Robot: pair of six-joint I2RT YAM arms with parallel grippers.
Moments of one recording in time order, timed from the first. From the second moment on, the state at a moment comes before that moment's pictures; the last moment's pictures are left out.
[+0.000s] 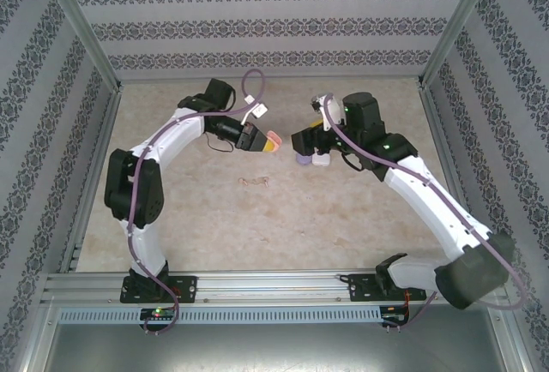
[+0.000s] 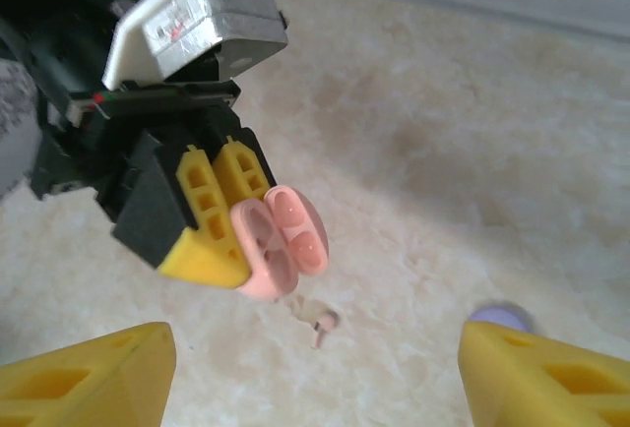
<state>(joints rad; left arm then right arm) -0.31 1.87 1.56 -0.79 1.10 0.23 0.44 1.24 1.19 -0.50 -0.37 0.12</state>
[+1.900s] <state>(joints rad) -0.29 0.92 0.73 0.11 0.13 -0.35 0.83 2.10 1.64 -0.69 0.00 0.44</state>
